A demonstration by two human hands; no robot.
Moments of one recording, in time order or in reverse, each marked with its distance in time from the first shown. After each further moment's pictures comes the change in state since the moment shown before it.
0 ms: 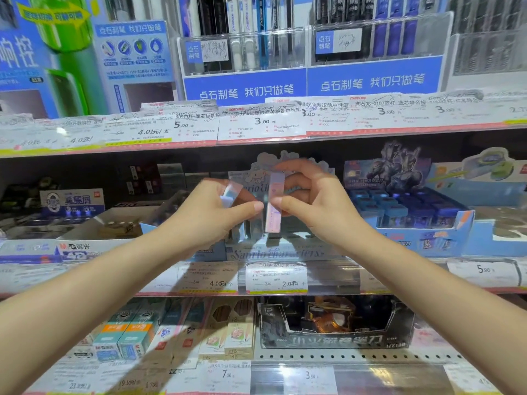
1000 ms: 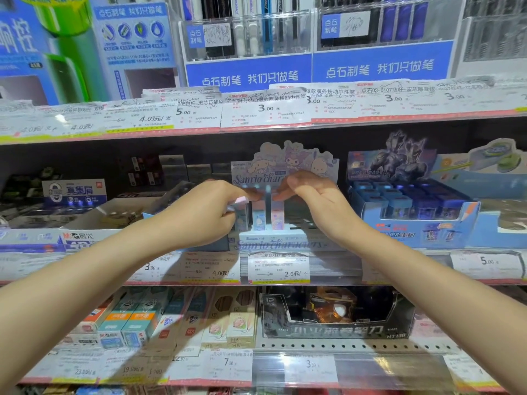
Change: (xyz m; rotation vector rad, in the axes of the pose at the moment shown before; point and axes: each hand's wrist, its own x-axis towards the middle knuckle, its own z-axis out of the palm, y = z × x) left_hand -0.001 -0.007 -0.011 0.736 -0.139 0.241; right_hand 0.003 0.030 -0.003 -0.145 0.006 0.052
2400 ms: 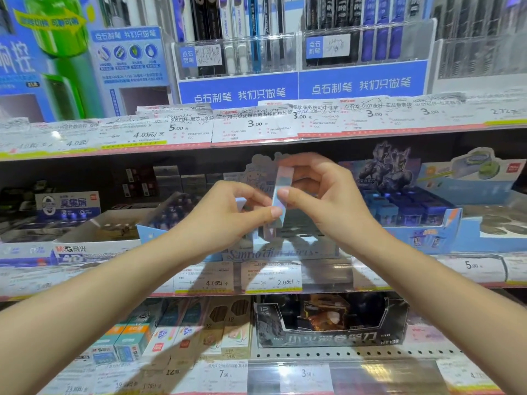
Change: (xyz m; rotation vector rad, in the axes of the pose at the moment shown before) left_hand 0.002 0.041 0.004 -0.754 0.138 -0.141; right_hand -0.014 -0.042 -0.013 0.098 0.118 -0.137
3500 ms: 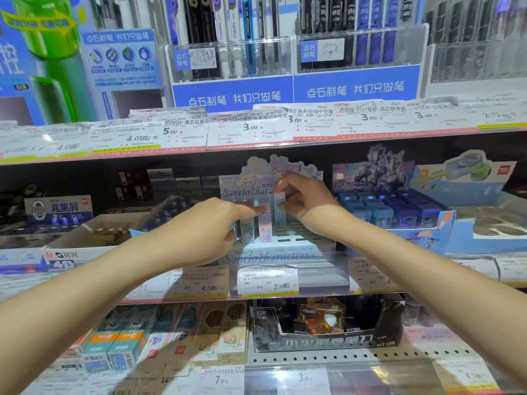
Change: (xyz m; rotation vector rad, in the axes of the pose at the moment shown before) left_hand 0.012 -0.017 -0.018 0.975 -0.252 0.076; right_hand 0.027 0.044 -0.004 -0.520 -0.177 0.163
